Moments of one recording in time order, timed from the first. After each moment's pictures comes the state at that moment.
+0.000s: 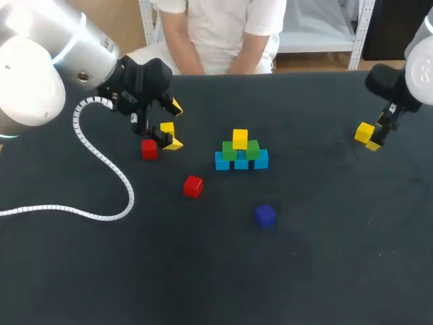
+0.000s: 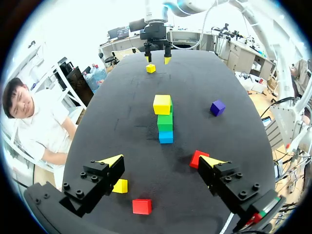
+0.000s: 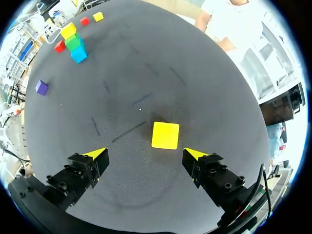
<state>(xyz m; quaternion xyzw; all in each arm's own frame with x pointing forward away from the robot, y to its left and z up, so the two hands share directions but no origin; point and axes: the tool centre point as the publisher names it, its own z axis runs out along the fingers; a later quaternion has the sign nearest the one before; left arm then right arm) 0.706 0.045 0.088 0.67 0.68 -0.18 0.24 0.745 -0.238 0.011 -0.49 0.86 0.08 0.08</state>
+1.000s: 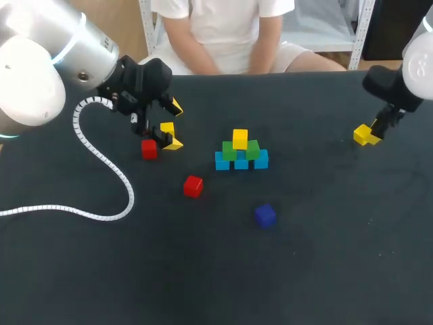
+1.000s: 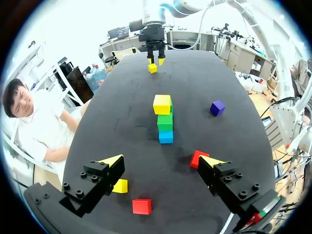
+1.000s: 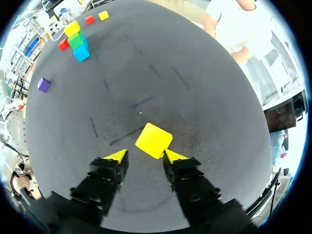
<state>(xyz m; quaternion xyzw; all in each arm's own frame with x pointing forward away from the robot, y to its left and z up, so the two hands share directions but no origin) 0.706 0.045 0.088 0.67 0.68 -0.18 0.24 0.750 -0.235 0.003 -0.51 0.85 0.10 0.07</state>
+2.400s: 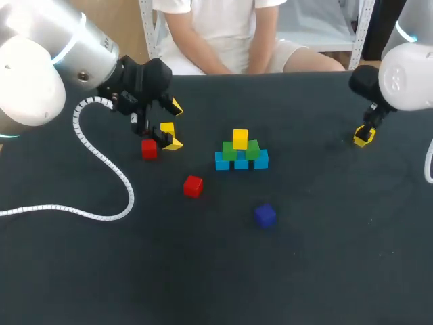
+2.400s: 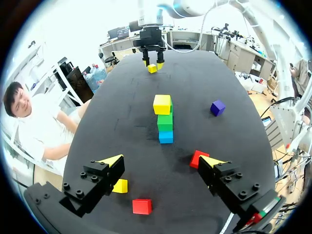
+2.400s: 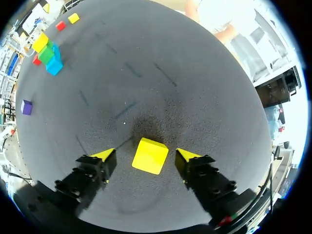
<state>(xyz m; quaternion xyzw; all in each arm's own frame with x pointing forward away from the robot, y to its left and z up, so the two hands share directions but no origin) 0.706 0.045 0.088 0.67 0.68 -0.18 0.24 0.764 -0.225 -0.006 -0.43 0.90 0.04 0.05</state>
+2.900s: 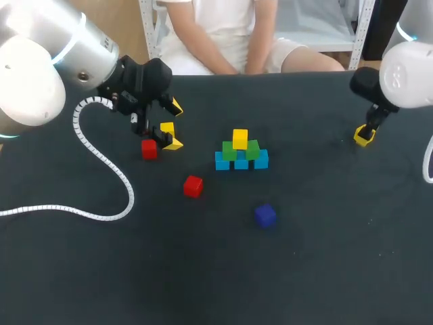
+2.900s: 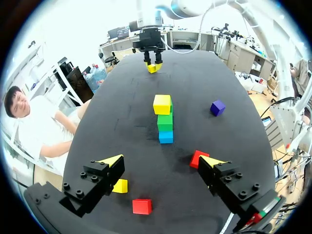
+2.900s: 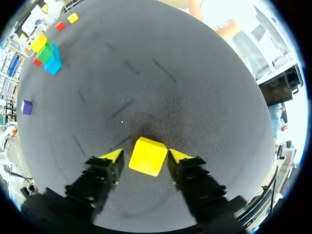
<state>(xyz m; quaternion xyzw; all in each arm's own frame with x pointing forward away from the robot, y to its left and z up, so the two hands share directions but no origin) 0.706 0.045 0.088 0.67 0.68 -0.18 0.24 0.764 -0.228 -0.013 -0.43 0.90 0.06 0.04</state>
